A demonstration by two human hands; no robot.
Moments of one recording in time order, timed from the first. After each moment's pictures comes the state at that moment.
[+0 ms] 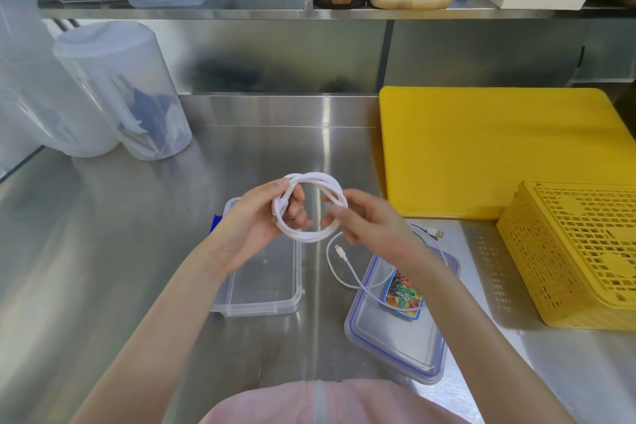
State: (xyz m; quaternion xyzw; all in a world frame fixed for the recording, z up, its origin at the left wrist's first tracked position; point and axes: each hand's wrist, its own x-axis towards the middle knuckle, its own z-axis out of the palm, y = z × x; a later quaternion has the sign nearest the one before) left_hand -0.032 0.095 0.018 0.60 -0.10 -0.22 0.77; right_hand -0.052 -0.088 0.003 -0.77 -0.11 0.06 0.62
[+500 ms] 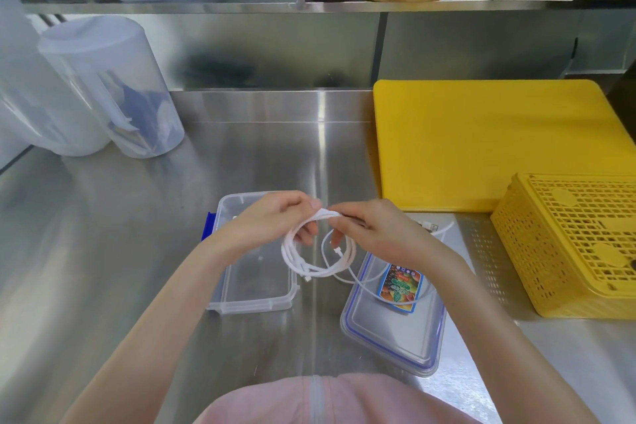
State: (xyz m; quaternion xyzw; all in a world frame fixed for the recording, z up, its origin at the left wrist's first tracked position) left_hand -0.036 0.074 0.027 0.82 -0.12 -0.23 0.52; right_hand -0.057 -0.104 0.014 -0.90 -0.19 0.08 0.39
